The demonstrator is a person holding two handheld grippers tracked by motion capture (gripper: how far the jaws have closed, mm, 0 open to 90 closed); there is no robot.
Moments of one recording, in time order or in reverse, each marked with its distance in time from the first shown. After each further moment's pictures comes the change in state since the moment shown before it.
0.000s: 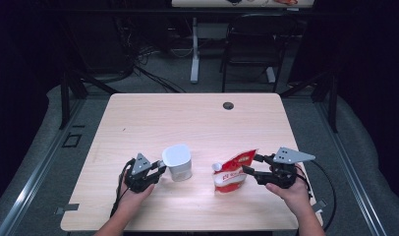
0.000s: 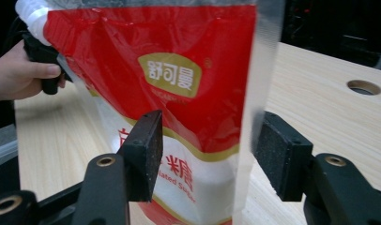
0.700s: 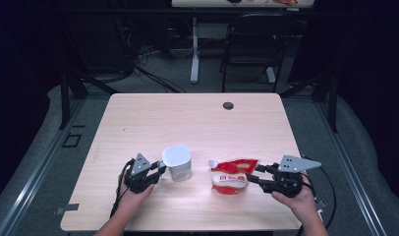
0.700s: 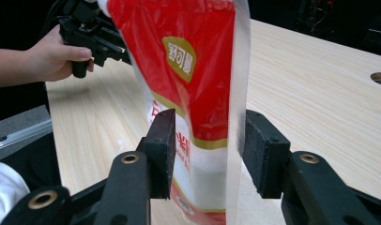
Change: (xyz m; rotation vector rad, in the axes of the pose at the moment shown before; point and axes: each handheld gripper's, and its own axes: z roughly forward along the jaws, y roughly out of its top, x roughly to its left) left arm 0.001 -0.001 -0.001 -0.003 -0.005 0.003; right arm 0.013 -0.007 -0.020 0.033 0.061 -0.016
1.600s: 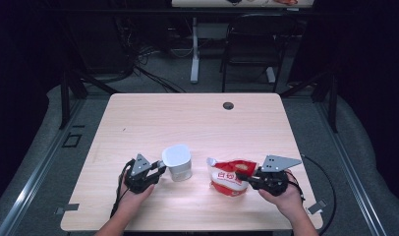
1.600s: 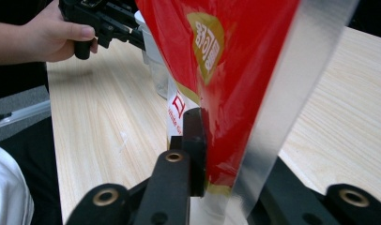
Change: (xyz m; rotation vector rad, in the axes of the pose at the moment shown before) left arm -0.001 -0.001 0.000 -0.008 0.004 -0.003; right arm 0.008 0.002 0.033 0.074 0.035 -0.043
